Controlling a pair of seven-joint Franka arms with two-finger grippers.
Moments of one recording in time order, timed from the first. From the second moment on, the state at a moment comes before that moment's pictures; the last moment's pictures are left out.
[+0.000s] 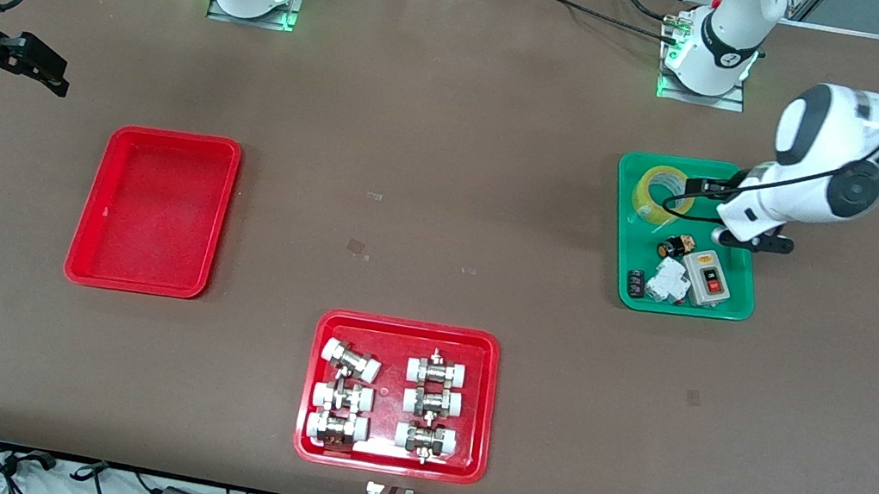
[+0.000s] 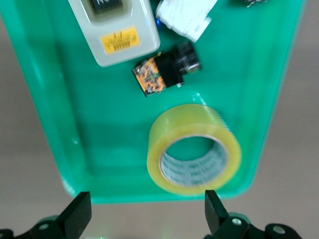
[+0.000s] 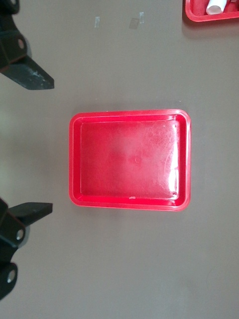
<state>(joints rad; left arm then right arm) 0.10 0.03 -0.17 -2.48 -0.08 2.12 -0.07 -0.04 -0.03 0.02 -1.71 -0.02 1.64 -0.04</state>
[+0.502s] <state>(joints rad) 0.11 0.12 -0.17 -2.56 -0.12 2.27 -0.07 -0.04 -0.03 0.02 -1.71 -0.02 1.64 -0.04</state>
